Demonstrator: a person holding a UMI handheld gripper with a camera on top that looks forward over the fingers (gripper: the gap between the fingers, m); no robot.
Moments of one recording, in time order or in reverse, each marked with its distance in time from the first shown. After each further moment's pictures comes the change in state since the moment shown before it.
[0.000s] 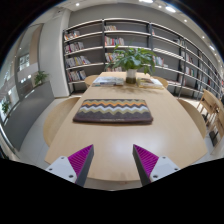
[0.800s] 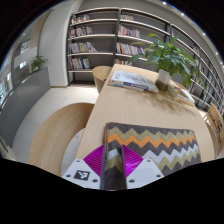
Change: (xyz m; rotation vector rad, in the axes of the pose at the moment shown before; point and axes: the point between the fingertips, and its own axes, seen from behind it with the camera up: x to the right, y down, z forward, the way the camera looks) arm -0.140 -0.102 0.250 -0.092 0.053 -0.118
